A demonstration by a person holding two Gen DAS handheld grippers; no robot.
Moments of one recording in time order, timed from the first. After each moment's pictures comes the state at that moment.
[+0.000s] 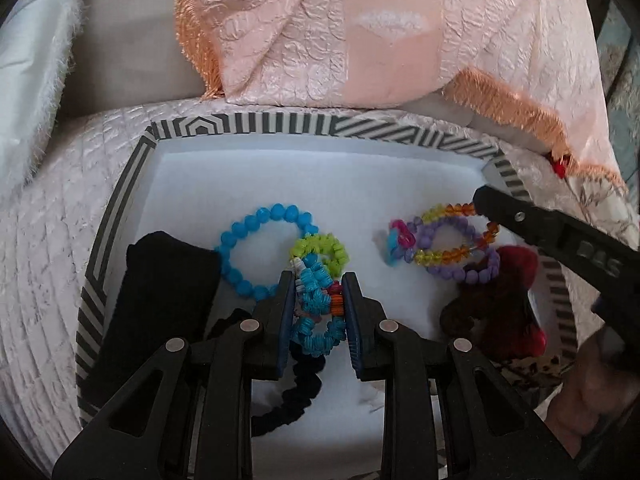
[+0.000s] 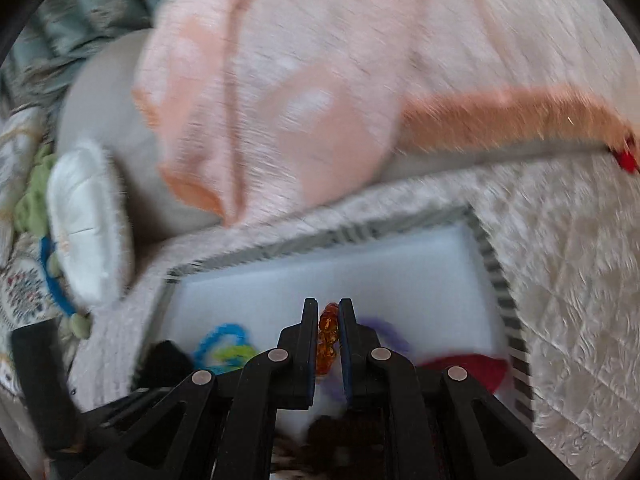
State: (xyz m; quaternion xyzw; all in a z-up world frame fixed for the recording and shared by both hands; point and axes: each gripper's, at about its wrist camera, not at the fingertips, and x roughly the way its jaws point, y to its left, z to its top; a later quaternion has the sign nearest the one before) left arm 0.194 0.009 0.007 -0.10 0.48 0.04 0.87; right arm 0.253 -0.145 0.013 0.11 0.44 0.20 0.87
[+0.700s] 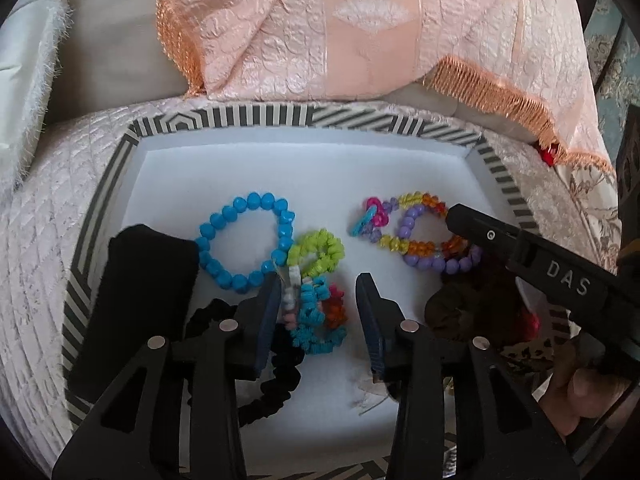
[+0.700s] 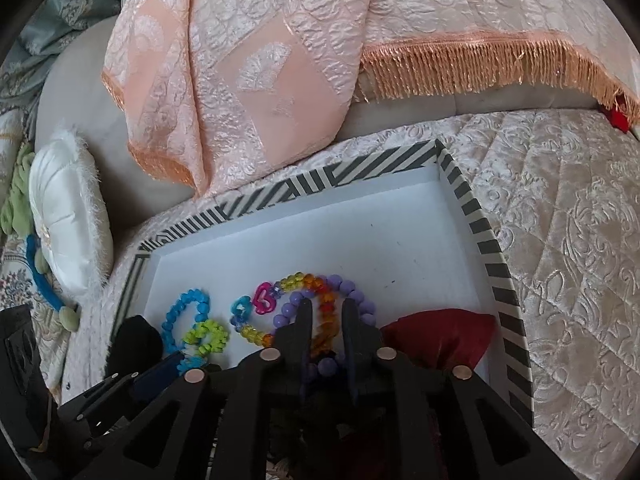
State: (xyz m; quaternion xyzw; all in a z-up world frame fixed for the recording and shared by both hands) left arm 0.194 0.000 0.009 -0.11 0.48 0.02 0.87; right arm 0.251 -0.157 -0.006 0.11 0.48 0.19 0.85
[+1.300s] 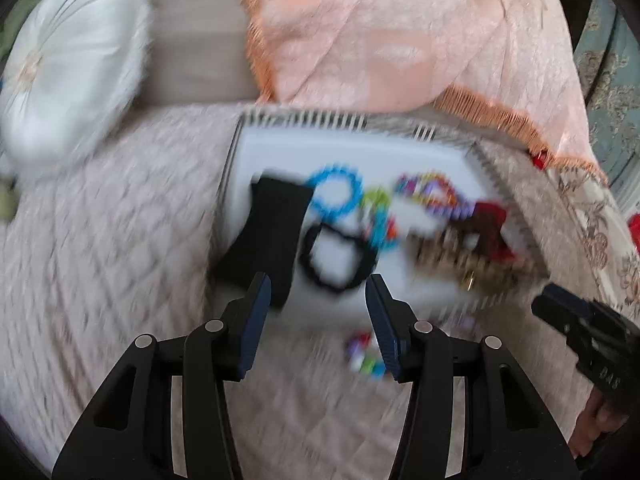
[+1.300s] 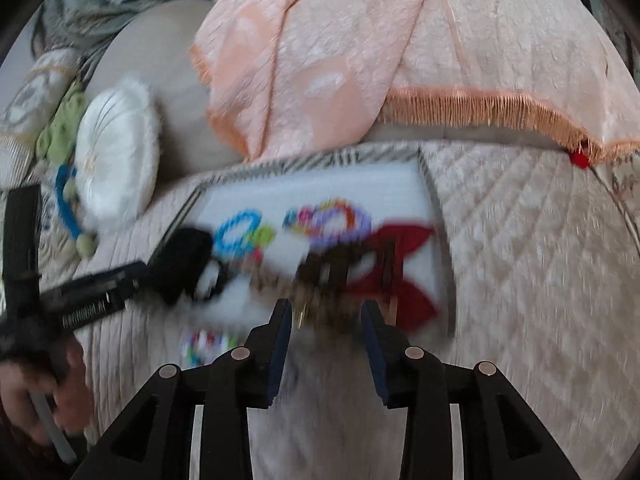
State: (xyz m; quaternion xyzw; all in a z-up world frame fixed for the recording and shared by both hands) left arm 0.079 0.038 0.039 -0.10 0.46 0.05 0.88; right arm 0.111 -0.185 0.040 0.02 0.45 0.22 0.87
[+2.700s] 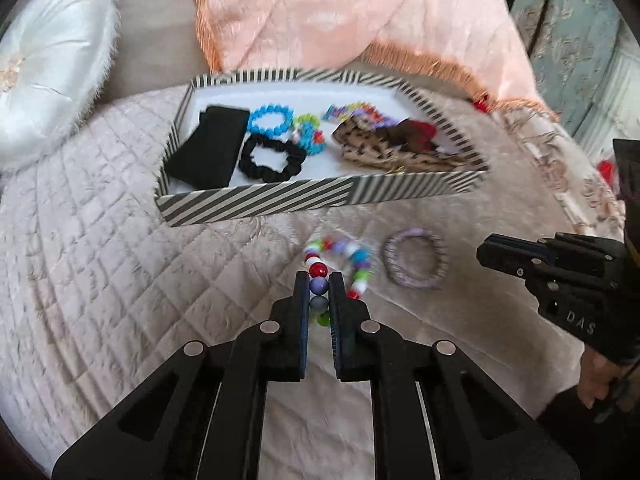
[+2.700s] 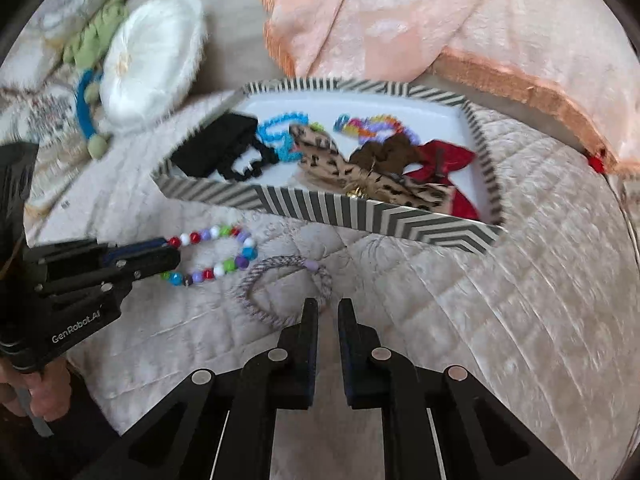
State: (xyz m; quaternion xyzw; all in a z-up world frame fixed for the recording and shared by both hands) left arm -0.002 -0.004 0.031 -0.07 0.44 -0.04 0.89; right arm 0.046 -0.163 0.021 -0.08 0.48 0.25 0.84
